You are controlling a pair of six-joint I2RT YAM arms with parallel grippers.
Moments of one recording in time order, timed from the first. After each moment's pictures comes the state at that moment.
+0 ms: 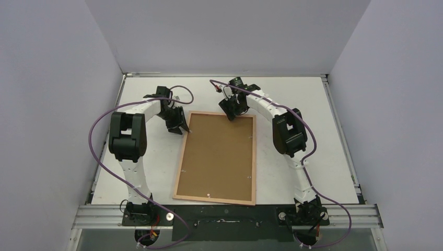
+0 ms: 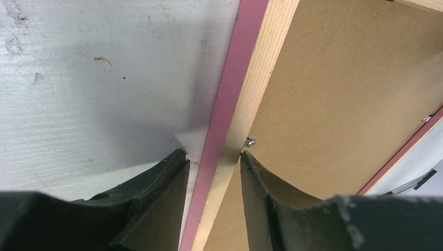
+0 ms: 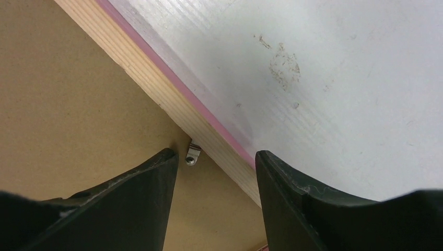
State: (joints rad) left arm -0.11 2.05 1.44 -0.71 0.37 -0.36; right arm 0.49 2.34 1.99 -0.73 -0.12 -0.28
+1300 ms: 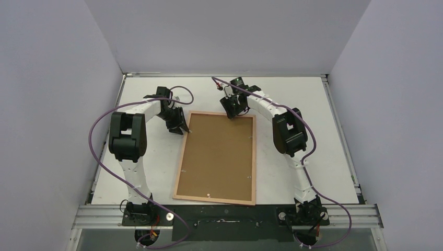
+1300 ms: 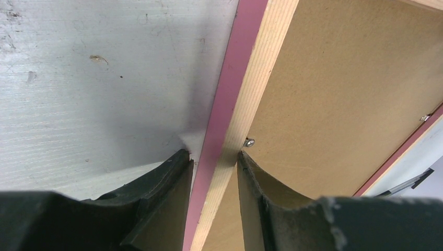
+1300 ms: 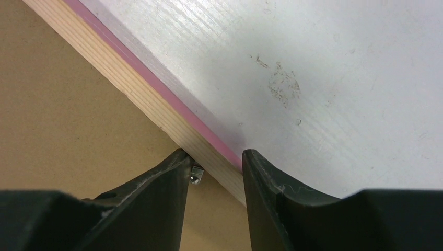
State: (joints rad) left arm -0.11 2.05 1.43 -0.70 0.37 -0.36; right arm 0.48 2.34 1.96 -0.64 -0.15 -0.20
